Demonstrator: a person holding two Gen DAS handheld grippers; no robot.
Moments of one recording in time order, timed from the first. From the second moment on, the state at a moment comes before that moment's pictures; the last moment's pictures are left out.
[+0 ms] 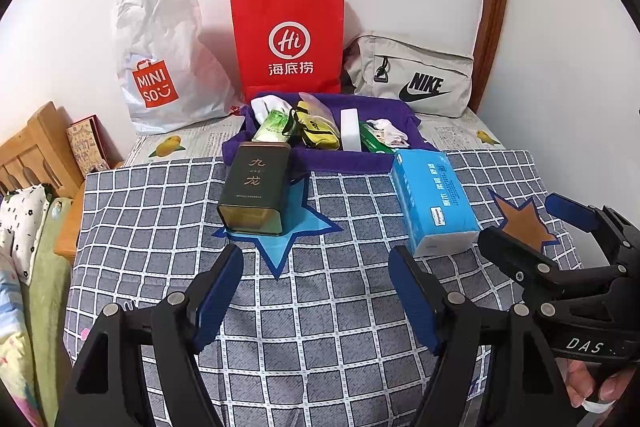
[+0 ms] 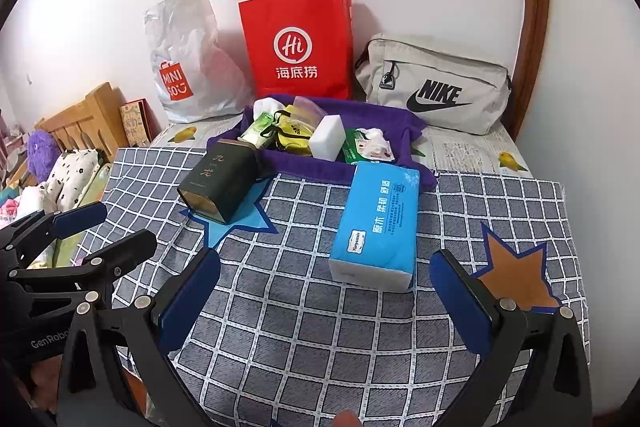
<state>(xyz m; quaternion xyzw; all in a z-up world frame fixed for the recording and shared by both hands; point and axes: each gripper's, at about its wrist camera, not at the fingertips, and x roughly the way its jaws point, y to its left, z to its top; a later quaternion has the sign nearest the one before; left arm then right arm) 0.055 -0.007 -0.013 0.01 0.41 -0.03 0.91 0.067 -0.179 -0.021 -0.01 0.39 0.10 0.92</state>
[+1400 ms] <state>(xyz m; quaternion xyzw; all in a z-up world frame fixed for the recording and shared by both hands) 0.056 -0.009 -0.013 0.01 0.41 -0.03 0.91 0.067 -0.182 -0.023 -0.01 0.39 0.10 0.91</state>
